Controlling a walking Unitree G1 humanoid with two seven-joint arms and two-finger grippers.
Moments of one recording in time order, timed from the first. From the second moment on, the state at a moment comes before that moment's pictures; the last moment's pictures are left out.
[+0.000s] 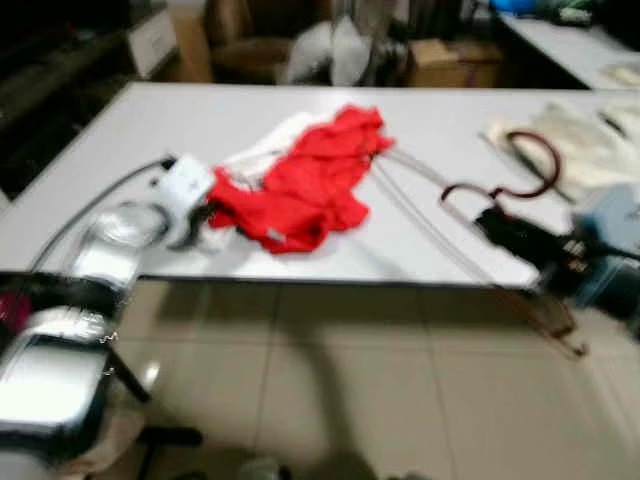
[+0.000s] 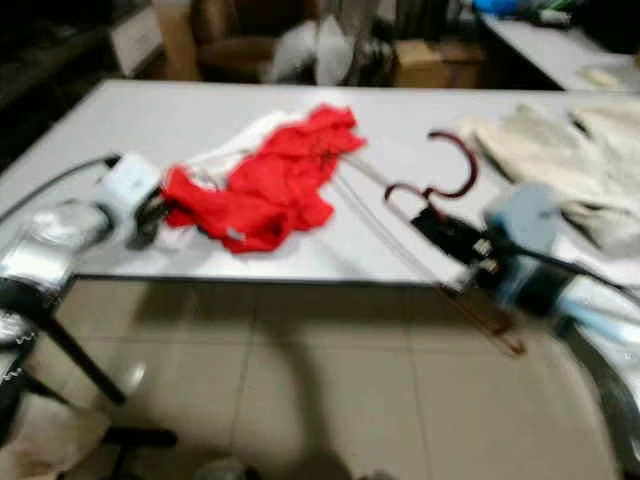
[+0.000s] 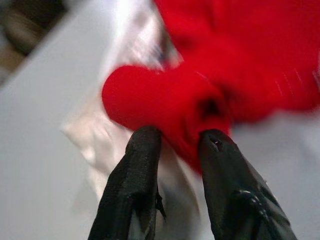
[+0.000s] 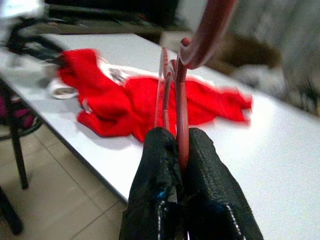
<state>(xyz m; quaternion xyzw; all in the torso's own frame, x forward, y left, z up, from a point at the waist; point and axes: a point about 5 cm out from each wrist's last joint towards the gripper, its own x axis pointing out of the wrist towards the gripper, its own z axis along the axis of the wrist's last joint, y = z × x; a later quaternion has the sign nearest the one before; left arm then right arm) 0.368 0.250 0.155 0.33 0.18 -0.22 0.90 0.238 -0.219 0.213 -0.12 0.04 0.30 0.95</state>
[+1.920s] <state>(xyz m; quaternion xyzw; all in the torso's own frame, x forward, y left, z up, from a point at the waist) 0.315 0.119 0.158 0.04 0.00 -0.14 0.99 0.243 -0.172 0.148 -0.04 0.05 -0.02 1.00</state>
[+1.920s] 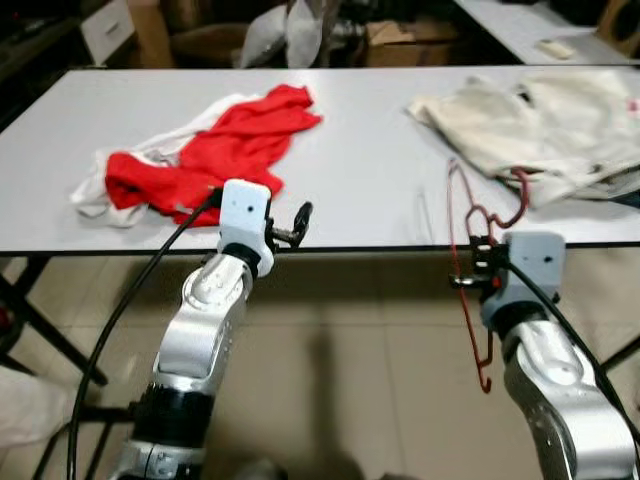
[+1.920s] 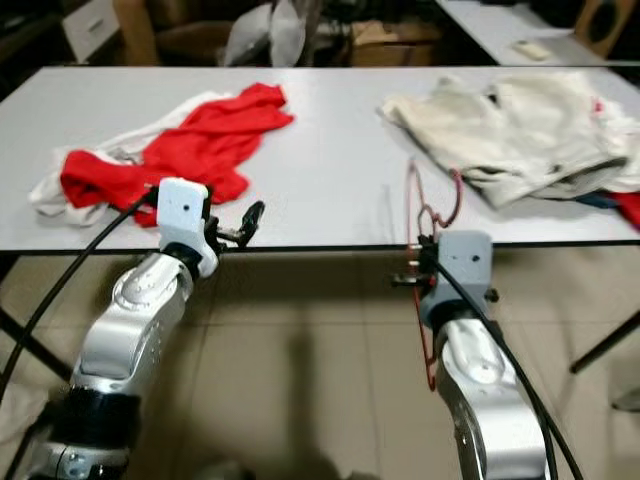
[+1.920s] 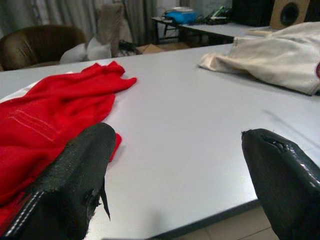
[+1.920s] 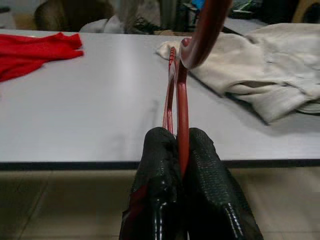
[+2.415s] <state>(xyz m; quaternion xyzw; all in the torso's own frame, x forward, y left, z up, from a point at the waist) 0.314 0.120 0.156 0.04 0.01 -0.15 0.99 0.244 -0.168 0.143 -0.05 0.05 0.00 1.00</state>
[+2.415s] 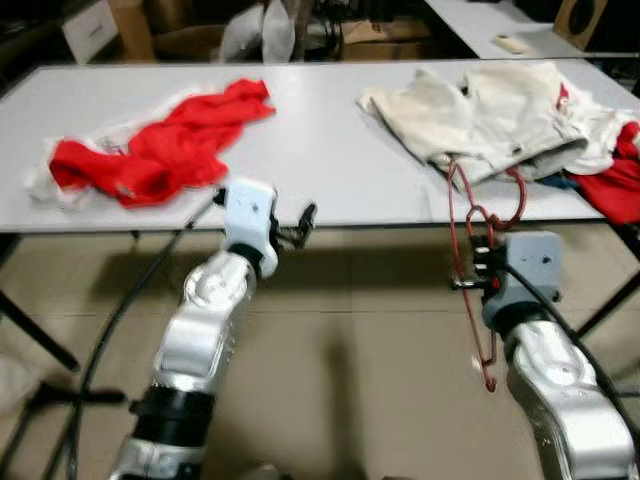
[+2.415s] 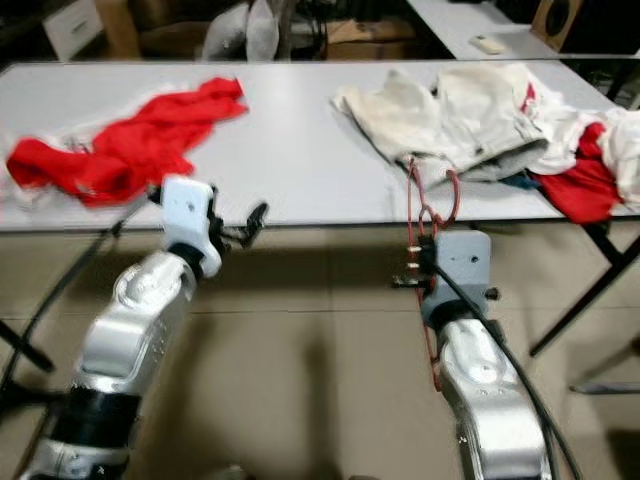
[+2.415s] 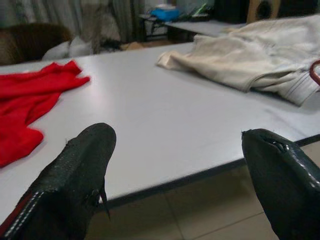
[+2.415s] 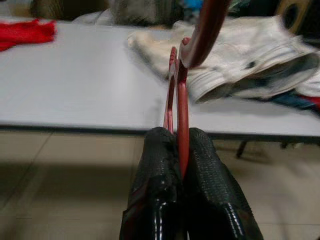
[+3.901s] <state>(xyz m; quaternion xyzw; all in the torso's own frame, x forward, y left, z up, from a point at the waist) 0.307 0.102 0.160 -0.01 0.01 -0.20 0.98 0.247 -0.182 0.145 -0.04 0.04 -0.05 1.00</state>
